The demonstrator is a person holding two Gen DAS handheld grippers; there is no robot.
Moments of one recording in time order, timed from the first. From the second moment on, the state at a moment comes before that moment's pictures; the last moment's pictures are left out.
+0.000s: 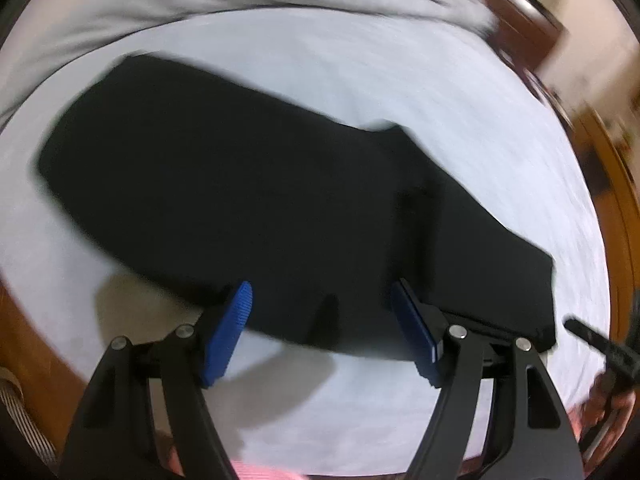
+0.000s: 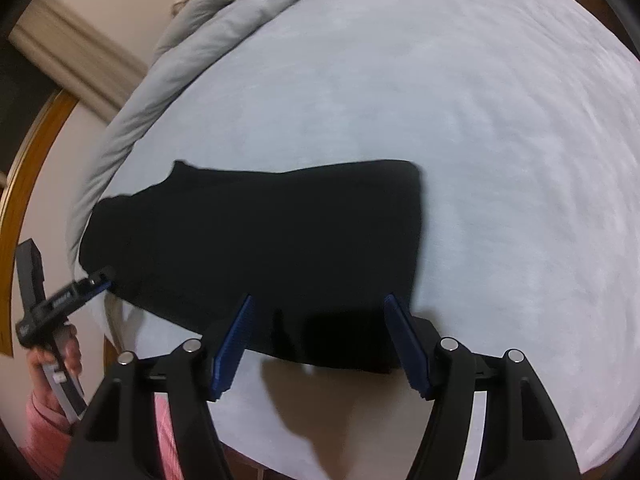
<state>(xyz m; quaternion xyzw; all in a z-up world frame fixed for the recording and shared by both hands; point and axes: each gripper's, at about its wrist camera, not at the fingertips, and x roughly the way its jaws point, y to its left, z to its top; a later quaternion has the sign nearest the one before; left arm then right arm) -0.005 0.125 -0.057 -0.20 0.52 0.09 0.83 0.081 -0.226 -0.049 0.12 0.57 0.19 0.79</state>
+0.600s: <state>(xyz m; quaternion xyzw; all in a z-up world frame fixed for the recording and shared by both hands) -0.025 0.271 -0.070 -0.36 0.45 0.20 0.80 0.086 -0.204 -0.084 0.11 0.61 0.19 0.76</state>
